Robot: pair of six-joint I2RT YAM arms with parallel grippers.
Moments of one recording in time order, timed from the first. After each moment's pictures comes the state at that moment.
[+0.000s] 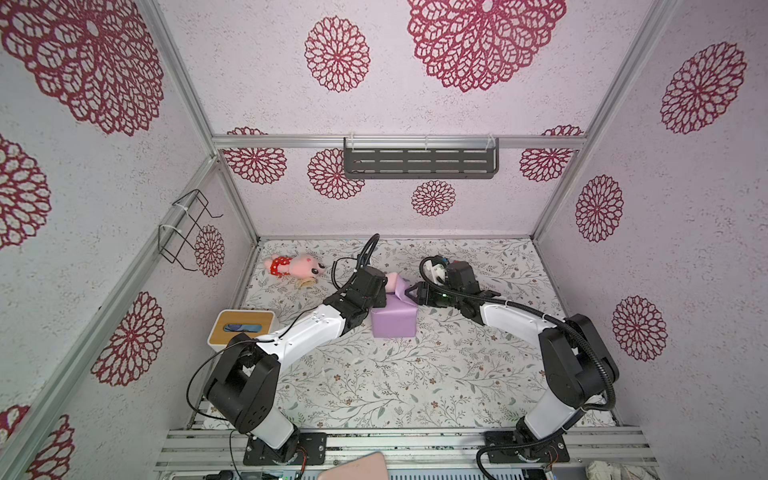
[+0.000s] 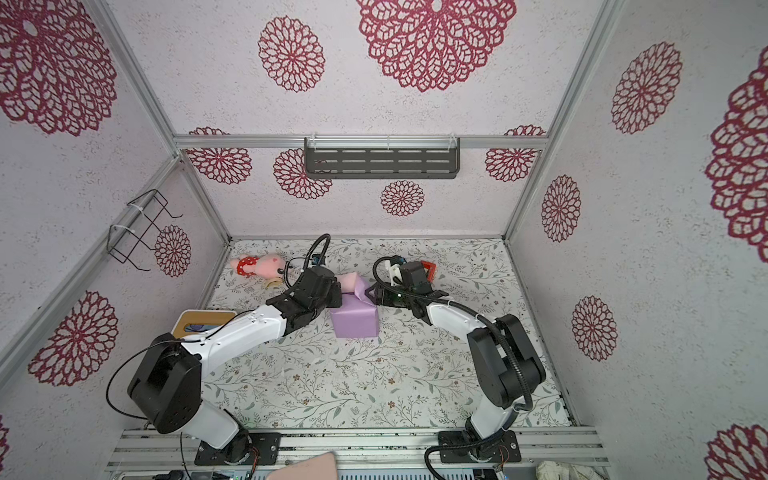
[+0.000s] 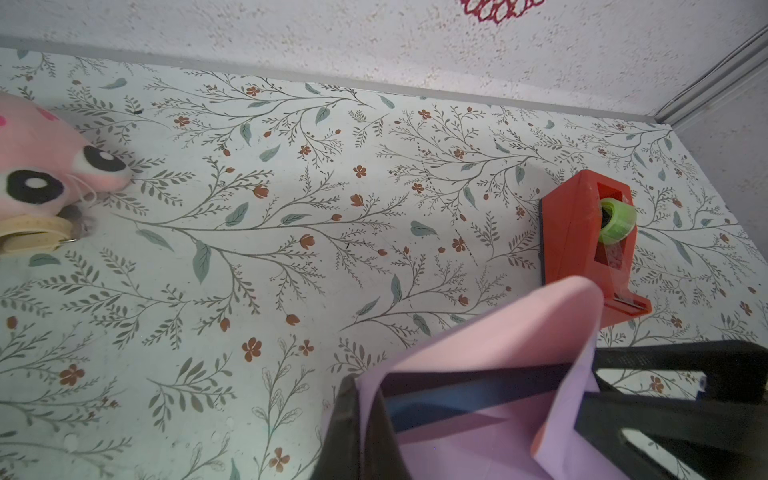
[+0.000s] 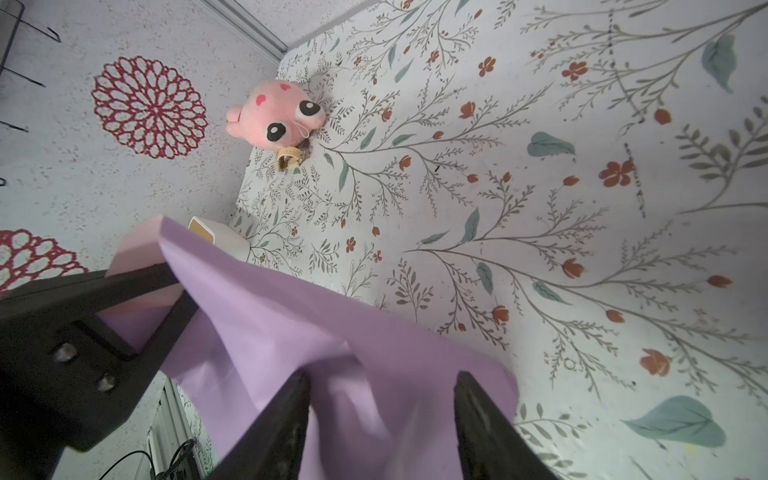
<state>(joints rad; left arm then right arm) -0.63 1.59 1.09 -0.18 -0.35 -0.50 0.49 1.68 1.04 0.04 -0.44 0.58</state>
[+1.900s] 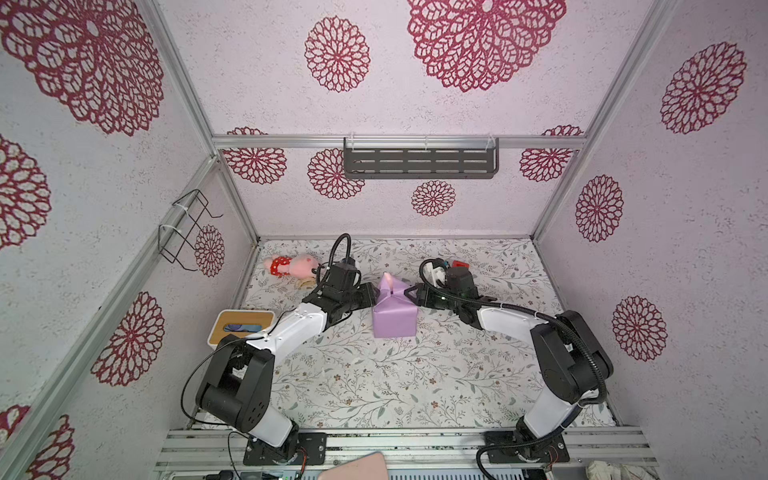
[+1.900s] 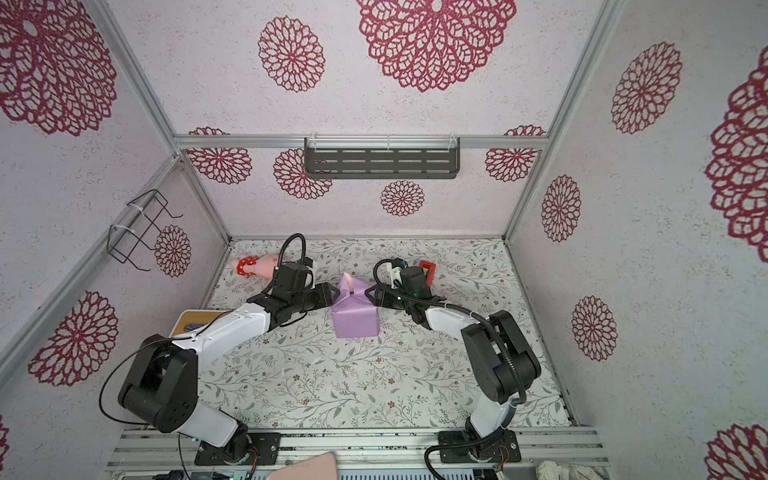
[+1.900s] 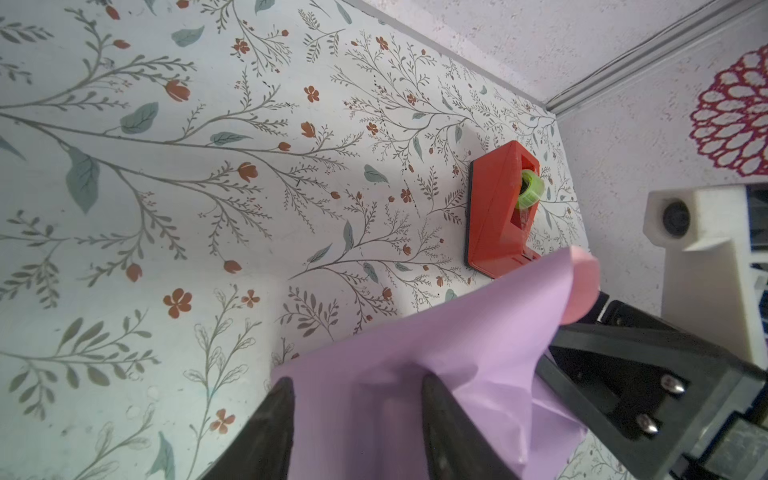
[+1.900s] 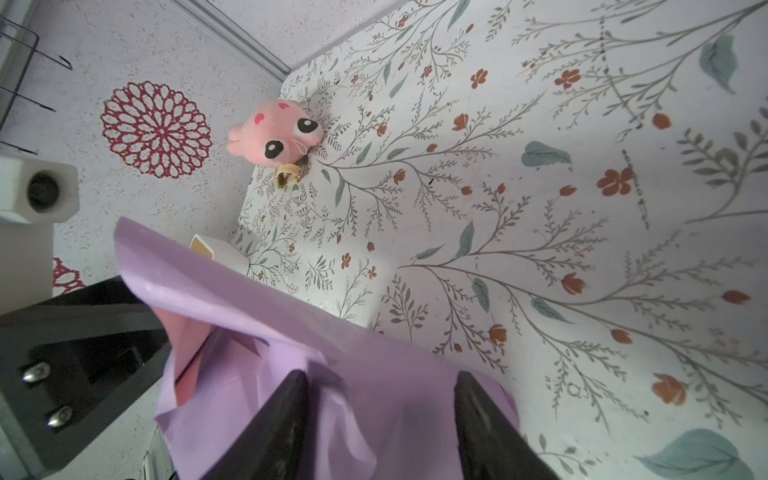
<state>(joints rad) -0.44 1.57 1.00 -0.13 0.16 -0.58 0.50 1.72 0.98 0.19 -0.42 0.62</state>
